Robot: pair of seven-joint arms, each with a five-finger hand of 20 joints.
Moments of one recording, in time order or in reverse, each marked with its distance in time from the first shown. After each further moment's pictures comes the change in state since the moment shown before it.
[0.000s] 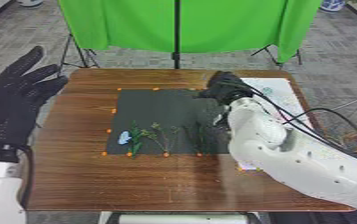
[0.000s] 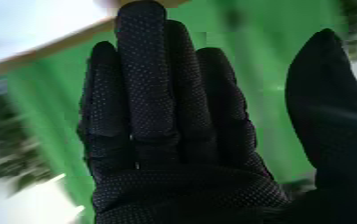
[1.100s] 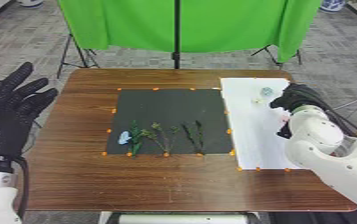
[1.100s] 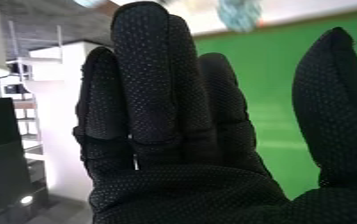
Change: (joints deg) left arm 2.8 -4.2 -1.2 1.0 -0.6 -0.1 -1.1; right arm -14.1 13.3 16.1 2.2 -3.4 -10.1 7.5
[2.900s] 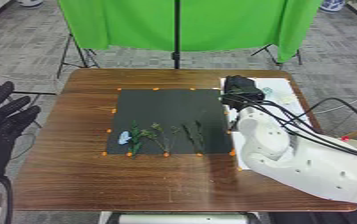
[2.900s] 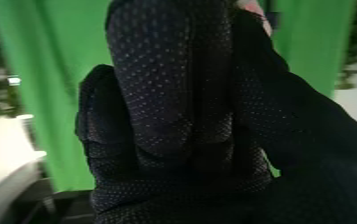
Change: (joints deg) left arm 8.8 -4.5 -5.1 -0.5 -0.4 0.7 1.2; right arm 25.6 -12.4 -34.1 2.8 -7.7 12.5 -6.5
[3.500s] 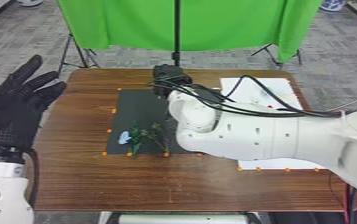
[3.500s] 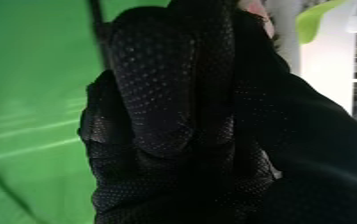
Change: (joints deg) left arm -16.7 5.8 10.6 2.8 2.0 -0.8 -1.2; right arm 17.4 -27.8 -14.3 15.6 18.5 3.0 -3.7
